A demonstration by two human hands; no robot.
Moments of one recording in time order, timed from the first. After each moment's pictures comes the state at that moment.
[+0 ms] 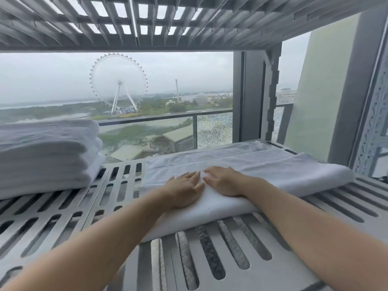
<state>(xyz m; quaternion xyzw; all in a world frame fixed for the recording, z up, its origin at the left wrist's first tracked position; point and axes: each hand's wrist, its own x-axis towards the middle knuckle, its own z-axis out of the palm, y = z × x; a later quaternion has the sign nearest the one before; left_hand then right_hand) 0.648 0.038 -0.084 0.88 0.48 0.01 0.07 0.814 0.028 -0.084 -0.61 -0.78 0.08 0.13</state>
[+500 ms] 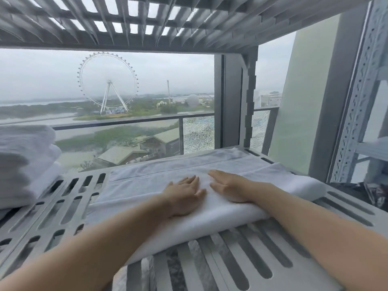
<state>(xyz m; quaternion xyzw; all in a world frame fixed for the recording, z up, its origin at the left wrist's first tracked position) 0.744 0.048 -0.080 0.88 0.47 -0.01 0.07 0.922 0.037 -0.085 -0.61 -0.77 0.12 0.13</state>
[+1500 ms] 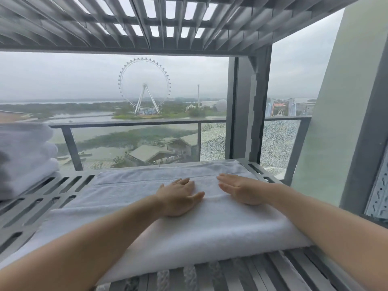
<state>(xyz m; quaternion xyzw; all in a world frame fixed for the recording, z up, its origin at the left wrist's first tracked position) 0.806 0.090 -0.082 0.82 0.56 0.03 0.07 1.030 0.106 -0.085 -0.56 -0.82 0.12 0.07</state>
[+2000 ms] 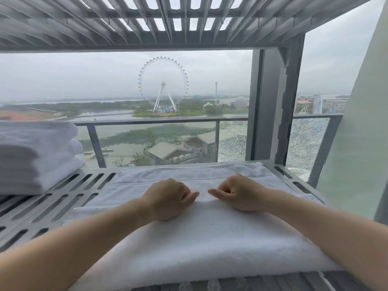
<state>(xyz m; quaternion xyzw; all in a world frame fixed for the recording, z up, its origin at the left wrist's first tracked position) 0.748 0.081 -0.073 0.84 0.52 0.10 -0.08 0.965 0.107 -0.078 -0.43 -0.88 0.07 0.17</state>
